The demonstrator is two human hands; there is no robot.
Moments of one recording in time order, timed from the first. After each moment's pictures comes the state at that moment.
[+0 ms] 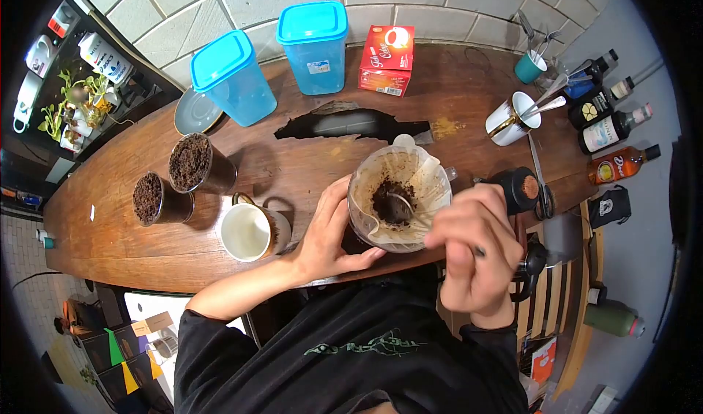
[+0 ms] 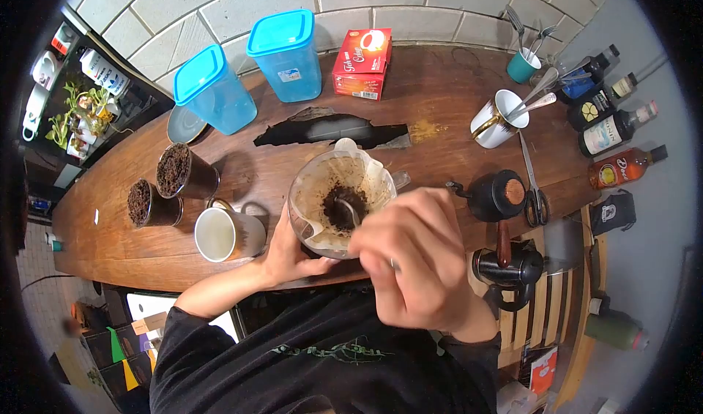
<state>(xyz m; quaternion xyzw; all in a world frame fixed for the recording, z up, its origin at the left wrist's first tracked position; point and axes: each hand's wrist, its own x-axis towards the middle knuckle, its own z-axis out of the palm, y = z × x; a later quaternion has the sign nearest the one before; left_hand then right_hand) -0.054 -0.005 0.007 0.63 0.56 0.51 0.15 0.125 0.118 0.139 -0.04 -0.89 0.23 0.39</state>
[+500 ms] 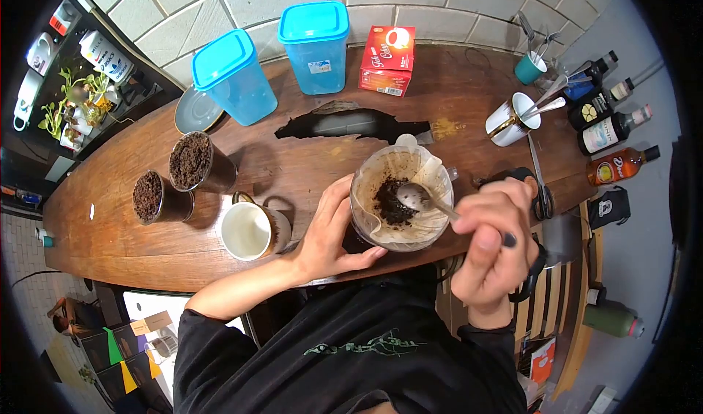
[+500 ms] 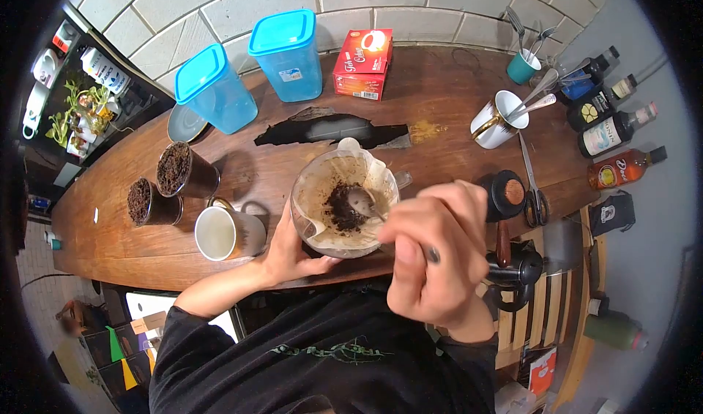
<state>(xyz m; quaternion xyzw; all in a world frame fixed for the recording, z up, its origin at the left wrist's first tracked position) -0.053 -0.005 0.011 0.64 0.57 0.50 0.12 0.126 0.120 0.135 -0.09 -0.86 0.16 0.47</state>
